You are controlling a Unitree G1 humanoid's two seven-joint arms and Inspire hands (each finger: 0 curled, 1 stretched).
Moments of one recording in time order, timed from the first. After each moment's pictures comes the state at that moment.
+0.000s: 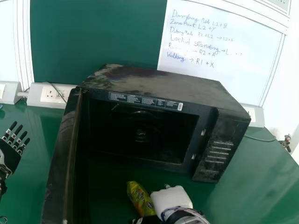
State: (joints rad) left arm 0.03 0.40 0.68 -0.27 -1.03 0.59 0.11; right arm 0.02 -0.05 0.34 -0.76 -1.77 -0.14 1.29
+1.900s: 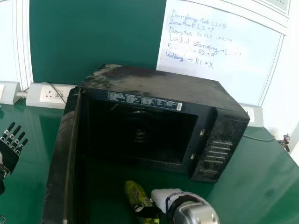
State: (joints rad) left arm 0.03 0.41 0.70 -0.27 -1.04 0.61 0.13; right arm -0.10 -0.08 0.34 -0.61 -1.59 0.16 1.42
